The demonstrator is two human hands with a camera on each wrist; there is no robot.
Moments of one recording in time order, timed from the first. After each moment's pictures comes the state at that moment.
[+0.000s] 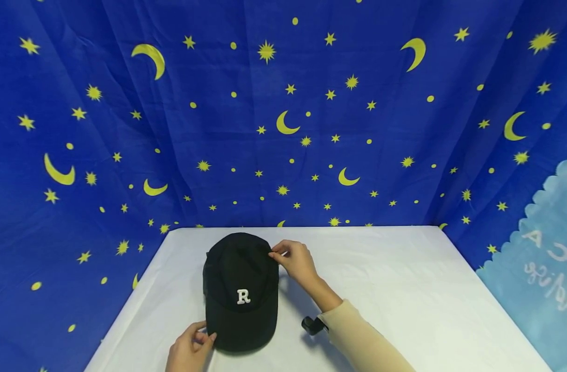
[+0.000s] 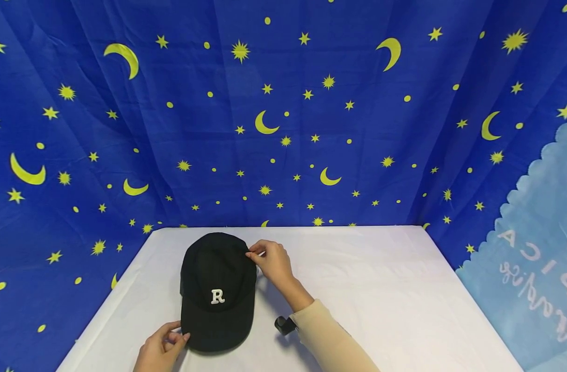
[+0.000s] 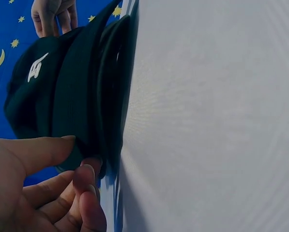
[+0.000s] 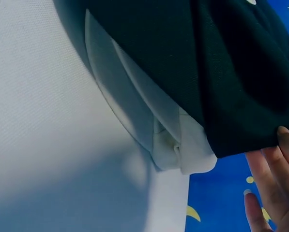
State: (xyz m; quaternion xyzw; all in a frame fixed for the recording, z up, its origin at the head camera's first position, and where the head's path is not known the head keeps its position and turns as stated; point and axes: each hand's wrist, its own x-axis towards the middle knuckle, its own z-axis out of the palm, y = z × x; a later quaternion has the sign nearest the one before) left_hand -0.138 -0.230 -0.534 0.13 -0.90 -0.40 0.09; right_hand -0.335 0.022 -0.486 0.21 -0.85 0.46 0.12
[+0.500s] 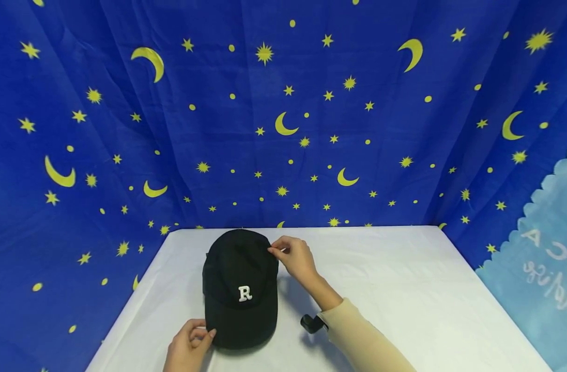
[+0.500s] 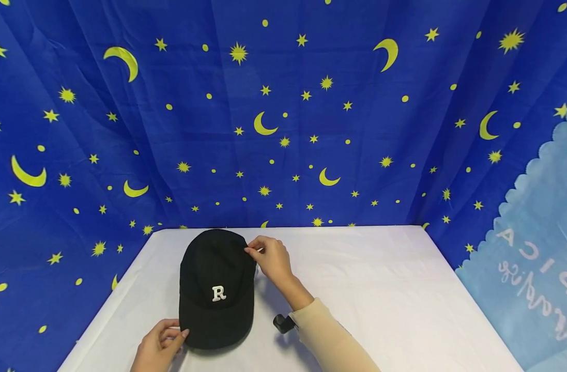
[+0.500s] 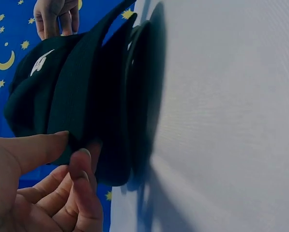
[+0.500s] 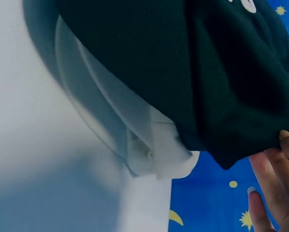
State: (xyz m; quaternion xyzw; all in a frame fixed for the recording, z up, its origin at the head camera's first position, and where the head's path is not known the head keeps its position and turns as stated) left_hand -0.138 -0.227 -0.517 0.15 -0.87 -0.46 0.06; right_hand -0.330 0.022 -0.469 0.21 -0.85 0.46 0.15
